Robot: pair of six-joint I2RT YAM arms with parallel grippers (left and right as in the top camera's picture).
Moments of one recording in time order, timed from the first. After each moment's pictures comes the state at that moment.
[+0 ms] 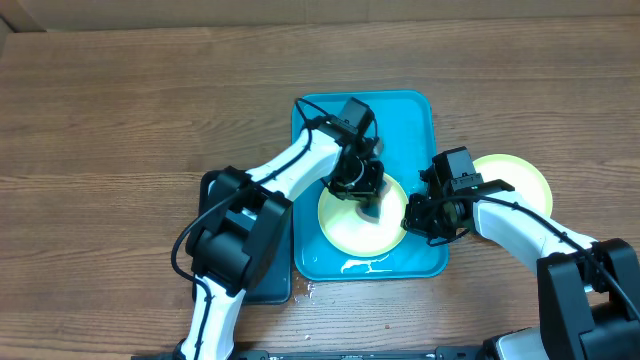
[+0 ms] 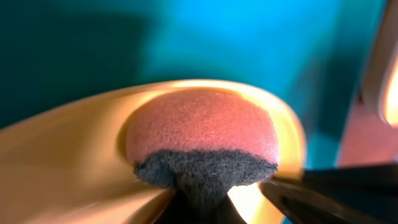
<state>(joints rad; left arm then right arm) -0.59 2.18 1.55 -0.77 0.54 -0.38 0.25 1.64 0.77 -0.50 -0.38 0.47</state>
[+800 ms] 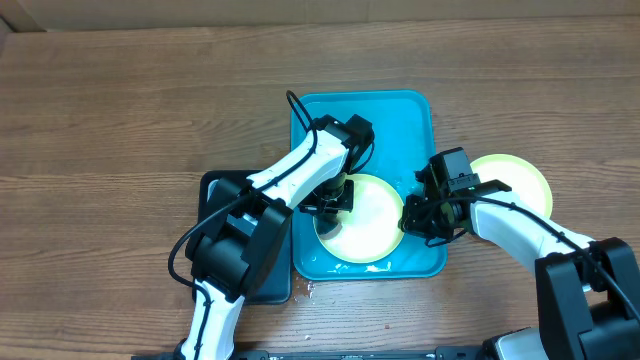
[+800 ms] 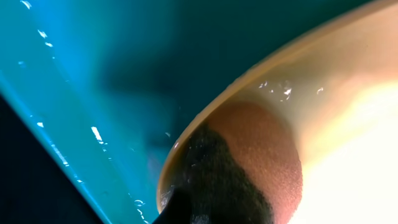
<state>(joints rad) -0.60 2.16 1.57 -1.20 -0.02 -0.56 0.27 1.64 0.77 -0.49 -0.39 0.44</state>
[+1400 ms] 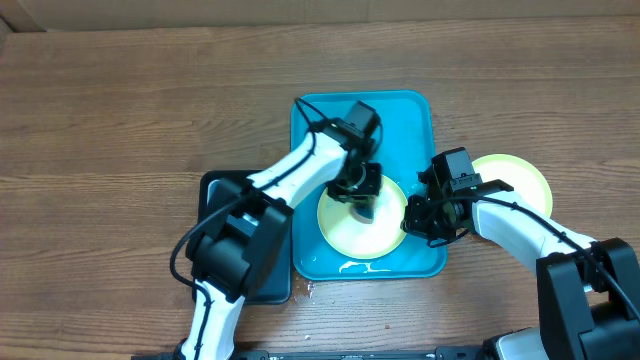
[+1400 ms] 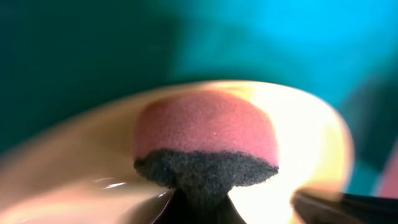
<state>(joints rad) -0.62 2.16 1.54 -0.80 0.37 -0.49 0.26 1.64 0.77 -0.51 -0.38 0.45</state>
